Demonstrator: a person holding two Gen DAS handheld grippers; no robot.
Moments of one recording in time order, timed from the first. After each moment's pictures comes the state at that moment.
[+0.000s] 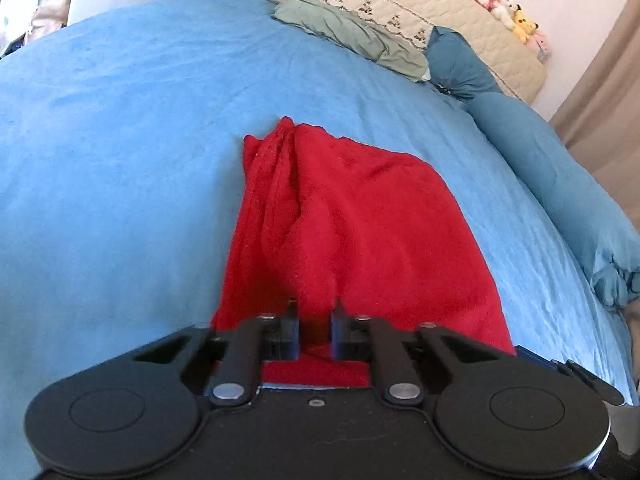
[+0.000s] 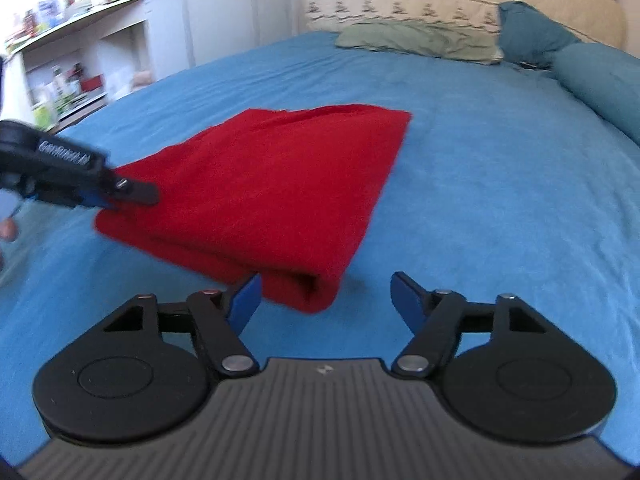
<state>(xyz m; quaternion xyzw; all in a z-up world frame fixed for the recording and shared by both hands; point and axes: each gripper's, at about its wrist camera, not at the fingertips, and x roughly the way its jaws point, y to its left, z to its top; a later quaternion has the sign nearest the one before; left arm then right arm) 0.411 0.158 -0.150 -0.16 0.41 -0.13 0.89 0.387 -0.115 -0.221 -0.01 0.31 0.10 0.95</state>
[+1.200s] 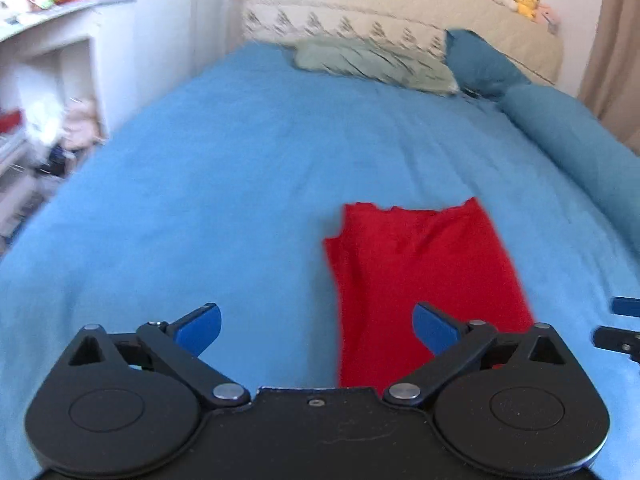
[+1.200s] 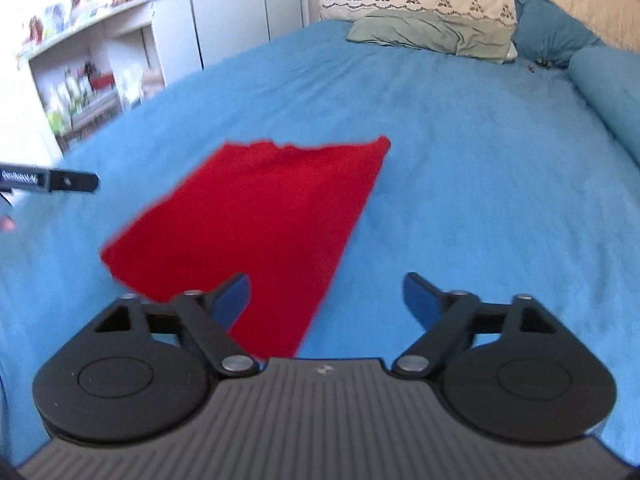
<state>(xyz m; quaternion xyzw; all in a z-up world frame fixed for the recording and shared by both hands) 0.428 0.197 -0.077 -0.04 0.39 -0.07 0.92 0.427 -0.151 -0.120 0.00 0.35 0.16 0.92</state>
